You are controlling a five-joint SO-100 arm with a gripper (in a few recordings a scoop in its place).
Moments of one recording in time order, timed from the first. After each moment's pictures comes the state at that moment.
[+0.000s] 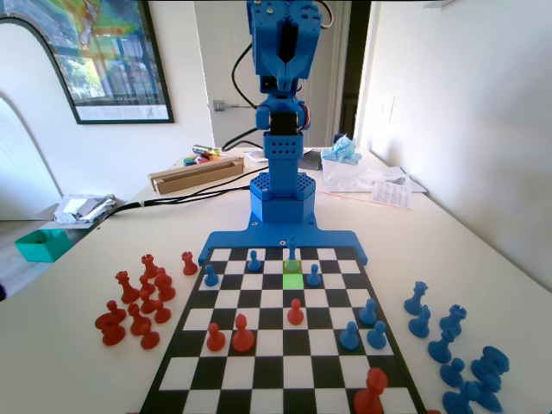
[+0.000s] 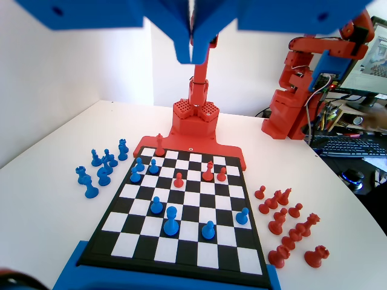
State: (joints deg) arm 1.1 173.8 125.6 91.1 -97.7
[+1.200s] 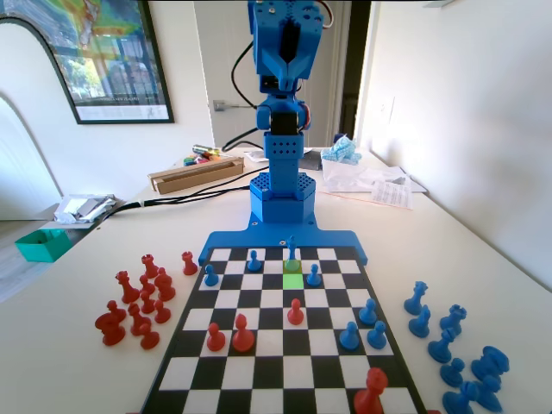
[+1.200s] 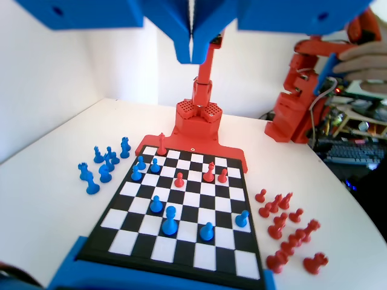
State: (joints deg) arm 0.4 173.8 125.6 90.9 -100.4
